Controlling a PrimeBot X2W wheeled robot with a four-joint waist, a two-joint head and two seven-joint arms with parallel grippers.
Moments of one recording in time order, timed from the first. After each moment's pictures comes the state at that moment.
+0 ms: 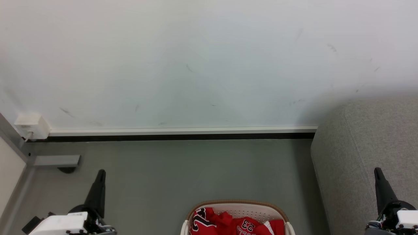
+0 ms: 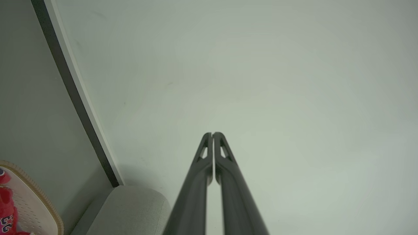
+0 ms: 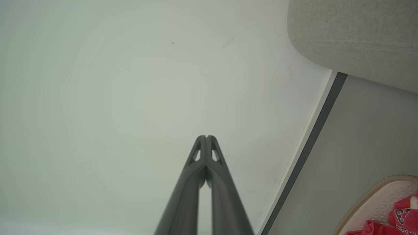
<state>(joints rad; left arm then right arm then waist) -0.11 0.05 0.11 0.19 -1.61 -0.08 0.11 -0.12 -0.28 0.19 0.20 1.88 0.13 -0.13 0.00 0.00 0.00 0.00</state>
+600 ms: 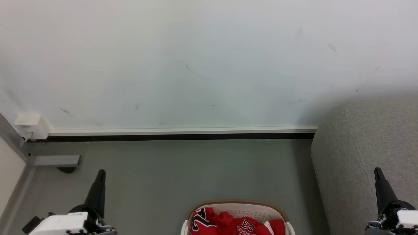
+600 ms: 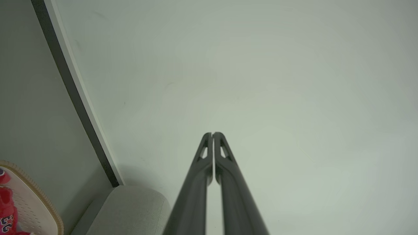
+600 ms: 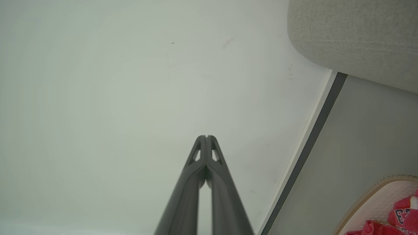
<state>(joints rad) -0.11 0.05 0.11 0.19 -1.61 -0.08 0.11 -0.12 -0.28 0.19 0.20 1.88 0.13 -0.13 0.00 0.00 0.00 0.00</state>
